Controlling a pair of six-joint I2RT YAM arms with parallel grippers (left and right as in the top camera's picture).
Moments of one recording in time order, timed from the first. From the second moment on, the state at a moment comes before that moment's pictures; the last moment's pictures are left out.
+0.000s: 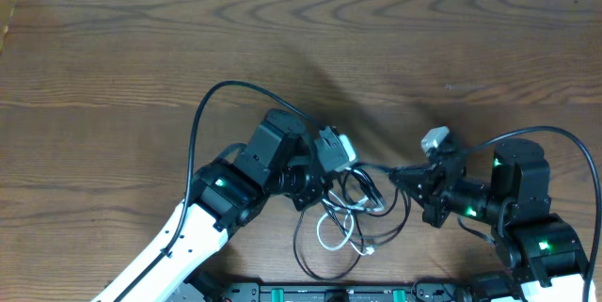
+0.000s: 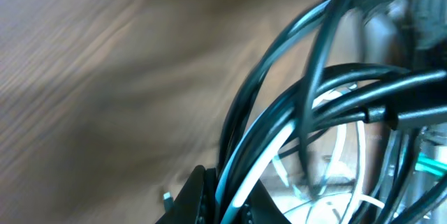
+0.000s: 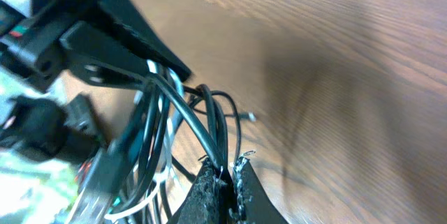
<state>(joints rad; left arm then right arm) -0.66 1.15 0.91 -0.61 0.39 0.31 0.18 0.74 0.67 -0.63 -0.77 -0.04</state>
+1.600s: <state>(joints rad) -0.66 1.15 0.91 -0.63 -0.23 0.02 0.18 0.74 0.67 -0.75 -0.20 0.47</state>
